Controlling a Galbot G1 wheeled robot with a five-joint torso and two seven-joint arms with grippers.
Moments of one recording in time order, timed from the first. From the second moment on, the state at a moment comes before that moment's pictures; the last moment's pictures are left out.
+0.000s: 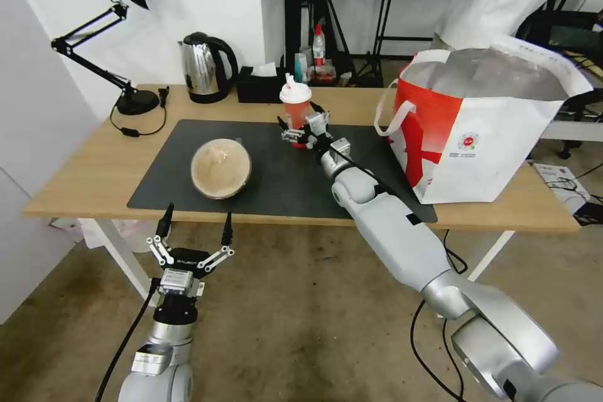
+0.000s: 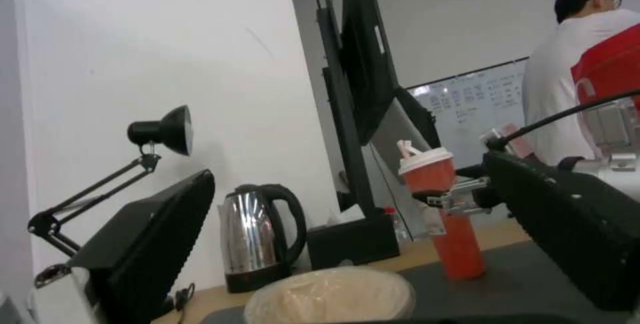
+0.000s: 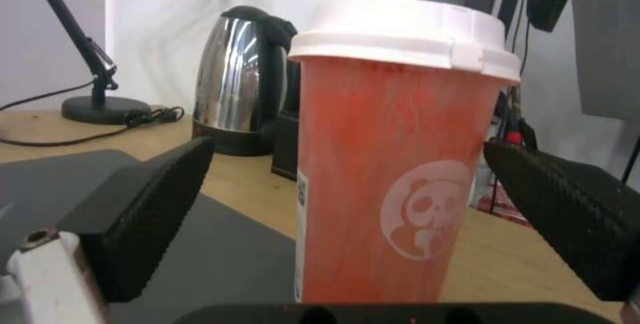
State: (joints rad) left arm 1.62 -1.60 -0.65 -1.97 -0.01 -0.73 0.24; right arm -0.41 1.40 -0.12 1.07 0.32 0.24 -0.03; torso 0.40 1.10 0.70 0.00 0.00
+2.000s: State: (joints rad) left arm 1.64 -1.60 -0.65 -1.98 -0.01 -0.76 0.24; right arm -0.42 1.40 -0.09 1.01 0.29 0.27 -0.06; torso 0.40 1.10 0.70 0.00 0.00
